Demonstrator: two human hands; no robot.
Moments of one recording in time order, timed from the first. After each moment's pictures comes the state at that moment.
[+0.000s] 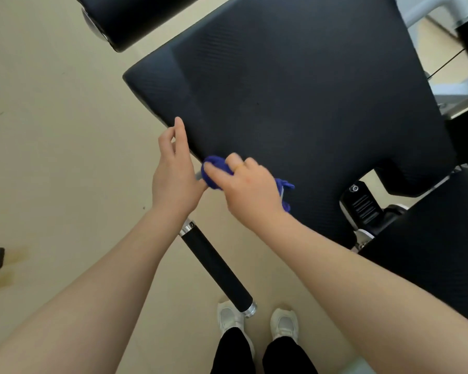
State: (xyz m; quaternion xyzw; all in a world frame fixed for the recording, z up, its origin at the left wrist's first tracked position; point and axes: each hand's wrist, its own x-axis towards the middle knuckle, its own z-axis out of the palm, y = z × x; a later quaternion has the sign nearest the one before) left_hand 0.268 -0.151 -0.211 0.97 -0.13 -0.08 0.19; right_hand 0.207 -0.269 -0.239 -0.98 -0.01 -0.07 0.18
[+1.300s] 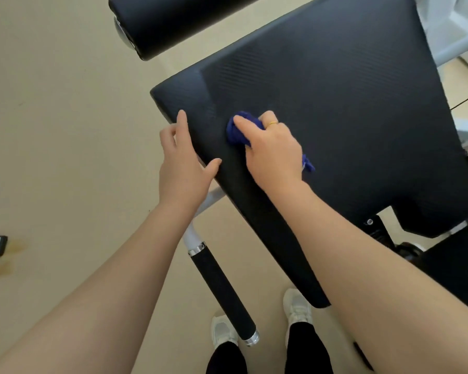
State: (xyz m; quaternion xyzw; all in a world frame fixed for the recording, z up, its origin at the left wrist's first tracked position) left_hand 0.299 -0.157 -0.187 0.95 -0.04 -0.06 0.30; right_hand 0.283 -0.297 -0.212 -0.97 0.06 -0.11 0.19
